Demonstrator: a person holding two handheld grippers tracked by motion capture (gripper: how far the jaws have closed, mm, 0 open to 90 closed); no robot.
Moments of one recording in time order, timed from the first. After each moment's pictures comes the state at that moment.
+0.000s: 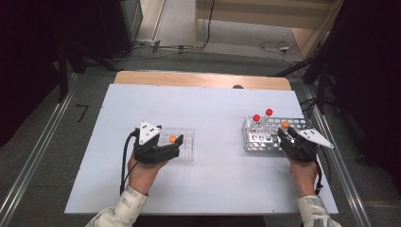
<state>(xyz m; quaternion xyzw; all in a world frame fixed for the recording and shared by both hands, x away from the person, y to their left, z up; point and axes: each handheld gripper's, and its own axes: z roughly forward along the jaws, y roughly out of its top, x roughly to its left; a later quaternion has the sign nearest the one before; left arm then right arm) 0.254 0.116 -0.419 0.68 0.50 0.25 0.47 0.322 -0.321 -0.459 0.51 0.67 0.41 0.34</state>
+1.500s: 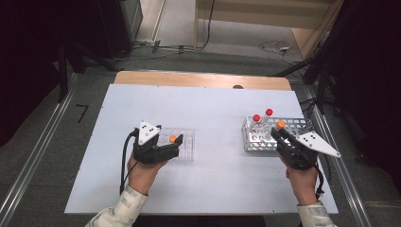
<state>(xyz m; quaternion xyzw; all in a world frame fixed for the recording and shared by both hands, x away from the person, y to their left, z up) 0.253 0.117 -0.418 0.68 0.50 0.25 0.48 0.277 -0.286 -0.412 0.43 0.69 0.49 0.32</state>
